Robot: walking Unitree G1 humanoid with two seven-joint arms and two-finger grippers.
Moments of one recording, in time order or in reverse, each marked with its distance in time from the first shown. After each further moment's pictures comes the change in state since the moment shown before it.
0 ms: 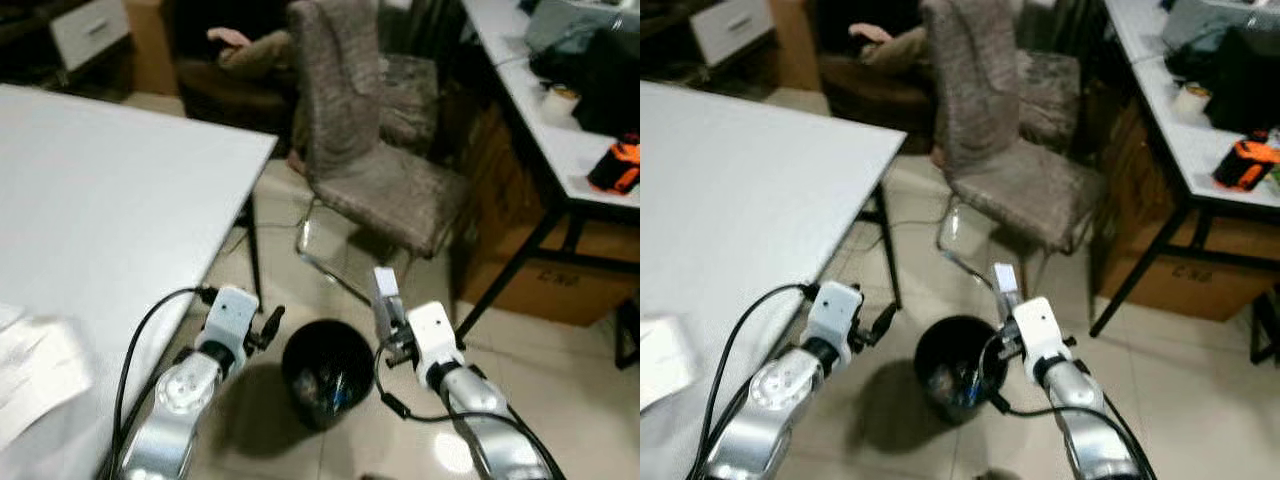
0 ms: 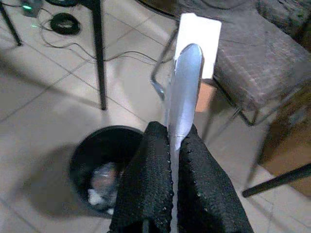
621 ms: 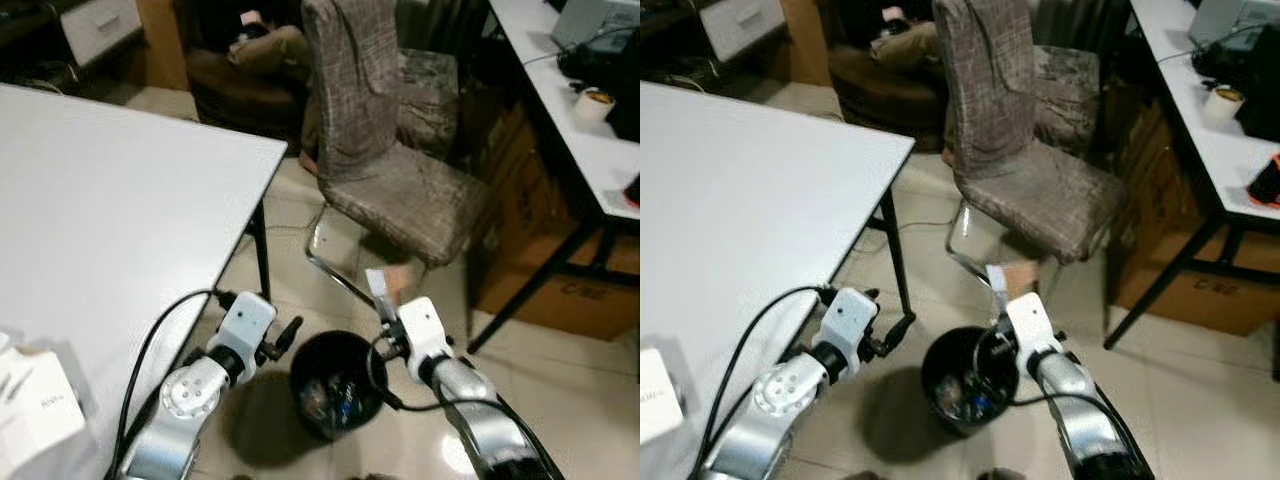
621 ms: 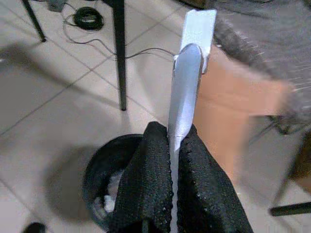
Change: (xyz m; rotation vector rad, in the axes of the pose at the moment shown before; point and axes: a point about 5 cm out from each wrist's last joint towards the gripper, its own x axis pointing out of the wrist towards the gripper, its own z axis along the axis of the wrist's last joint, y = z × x) left arm -0.010 -0.005 0.013 0.094 -0.041 -0.149; right arm 0.025 0.012 0.009 0.029 -0.003 0.100
